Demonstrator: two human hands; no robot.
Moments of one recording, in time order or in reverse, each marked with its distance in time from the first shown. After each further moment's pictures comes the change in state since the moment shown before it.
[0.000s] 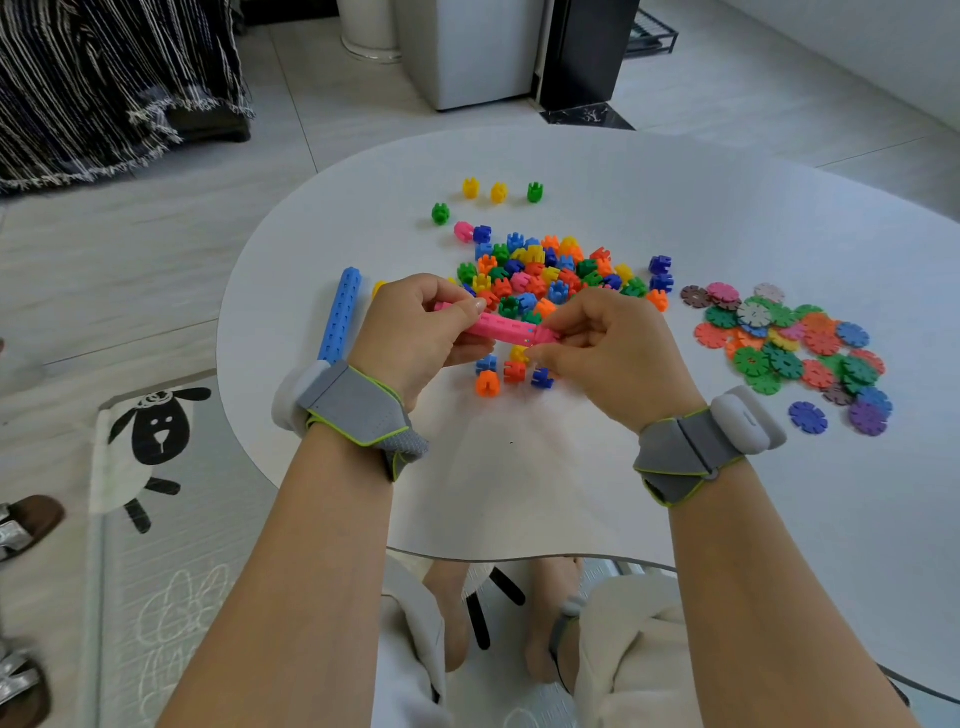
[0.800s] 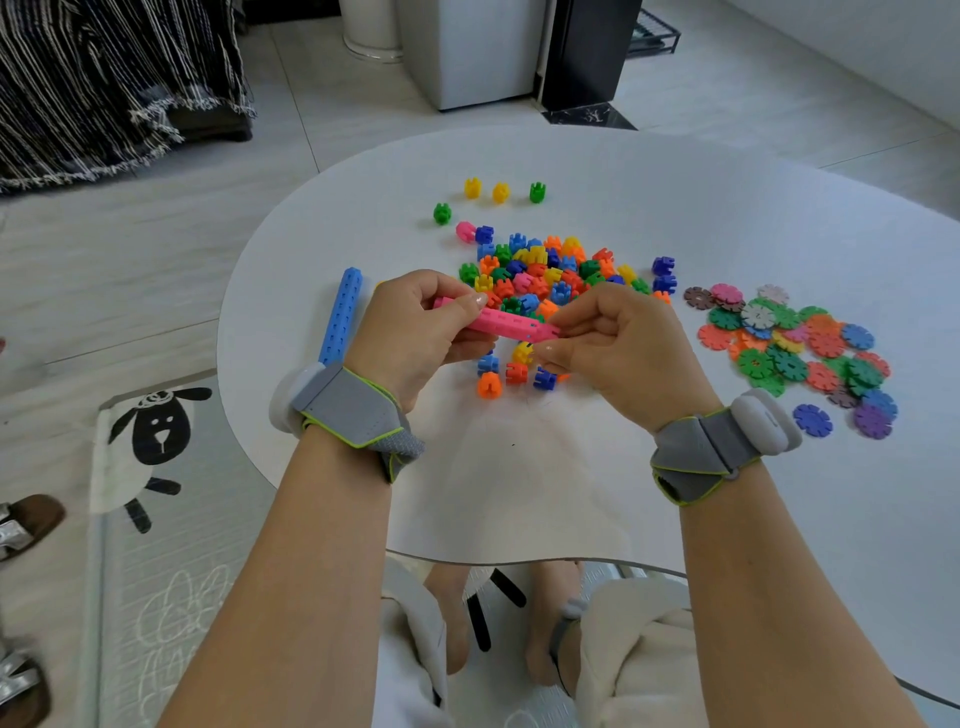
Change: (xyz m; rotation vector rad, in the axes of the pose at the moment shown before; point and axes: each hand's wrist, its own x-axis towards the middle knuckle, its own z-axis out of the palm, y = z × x) left_hand 0.001 0.001 -0.002 -0.023 -0.019 0.014; right_hand -0.001 0.000 -0.006 0.242 -0.056 0.070
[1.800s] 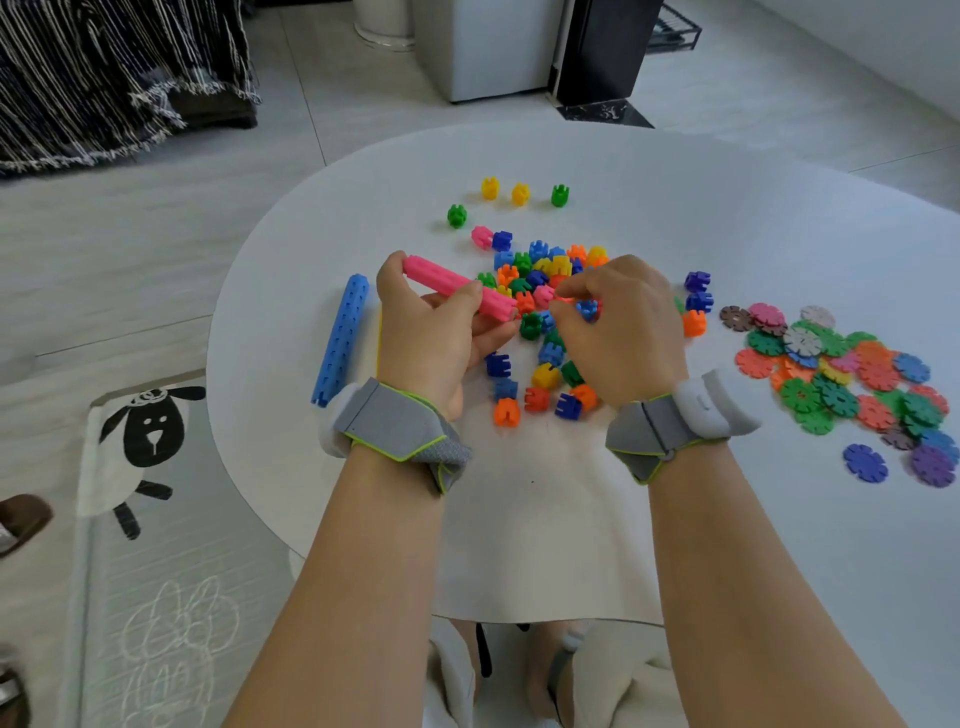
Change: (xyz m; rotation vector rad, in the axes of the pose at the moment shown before) left_hand 0.031 -0.009 0.016 -0.427 0.216 -0.065; right_hand 0.061 0.015 0.024 -0.681 0.233 -0.135
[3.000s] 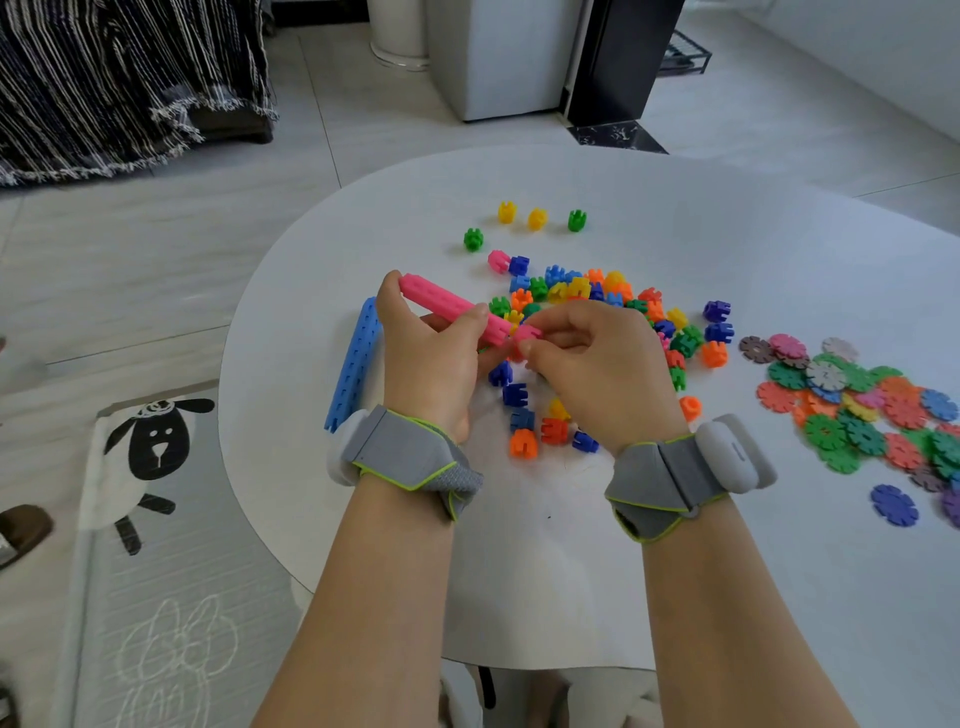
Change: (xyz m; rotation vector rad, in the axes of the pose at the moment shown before) left_hand 0.012 -0.002 -0.006 0.003 0.057 0.066; right_hand -0.010 -0.036 -0.002 0.412 -0.160 0.124
